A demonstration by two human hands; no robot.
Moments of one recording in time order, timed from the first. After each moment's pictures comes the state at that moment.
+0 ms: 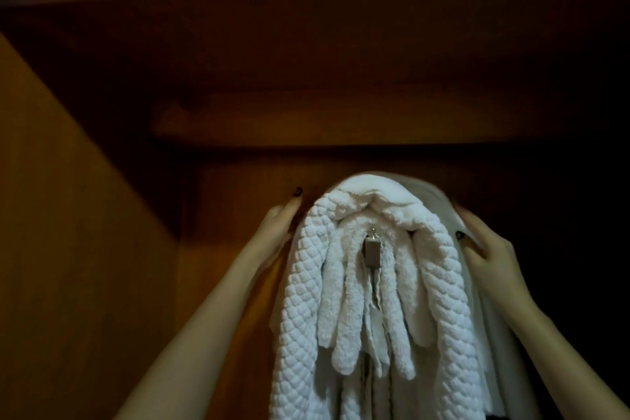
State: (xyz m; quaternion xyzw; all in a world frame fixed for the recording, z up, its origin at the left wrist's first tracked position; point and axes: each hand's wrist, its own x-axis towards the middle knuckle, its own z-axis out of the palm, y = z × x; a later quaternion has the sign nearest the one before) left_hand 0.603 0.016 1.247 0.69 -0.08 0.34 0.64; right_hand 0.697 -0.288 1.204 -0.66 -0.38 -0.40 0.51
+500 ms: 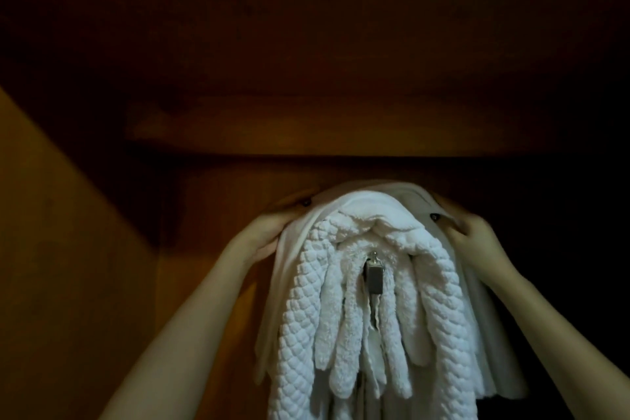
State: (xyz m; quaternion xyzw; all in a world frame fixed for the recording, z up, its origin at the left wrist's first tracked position) left_hand 0.636 0.044 1.268 0.65 -0.23 0.17 0.70; right_hand 0.707 -0.284 1.253 -0.73 -0.36 -0.33 0.47
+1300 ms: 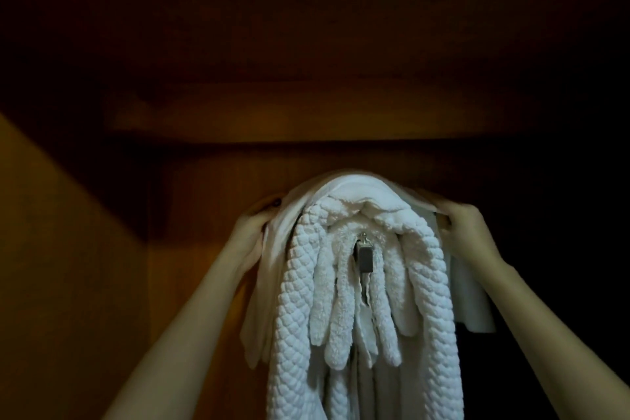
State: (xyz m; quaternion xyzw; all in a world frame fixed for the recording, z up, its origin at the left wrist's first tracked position) left_hand 0.640 0.056 1.232 0.56 -0.16 0.25 0.77; right_hand 0.698 -0.292 1.234 -0.79 -0.30 -0.43 0.32
